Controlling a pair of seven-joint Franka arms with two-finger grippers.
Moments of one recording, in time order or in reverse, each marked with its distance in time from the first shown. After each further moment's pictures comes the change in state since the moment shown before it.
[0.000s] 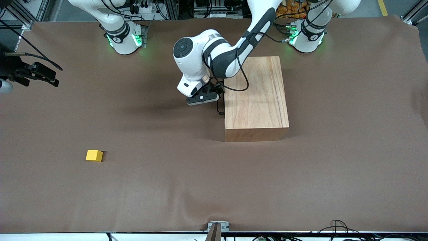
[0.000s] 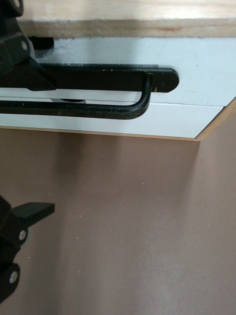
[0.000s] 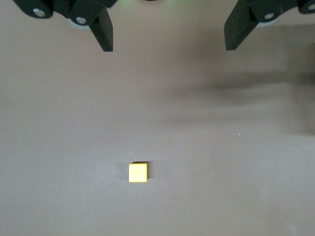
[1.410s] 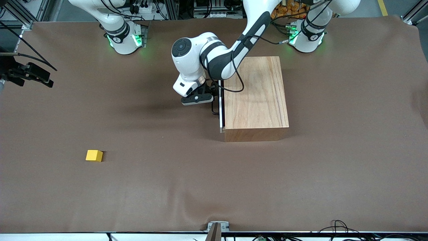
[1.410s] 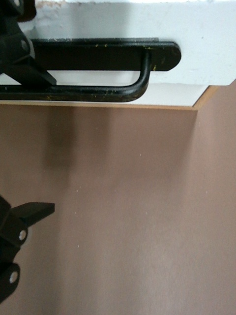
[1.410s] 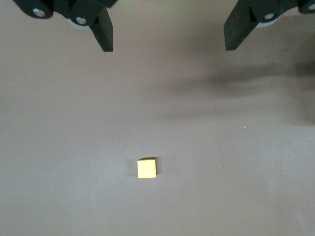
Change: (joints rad) left arm -0.024 0.032 0.000 0.001 0.002 0.121 0.000; right arm -0.030 -0.017 -0.012 -0.030 0.000 0.037 -0.001
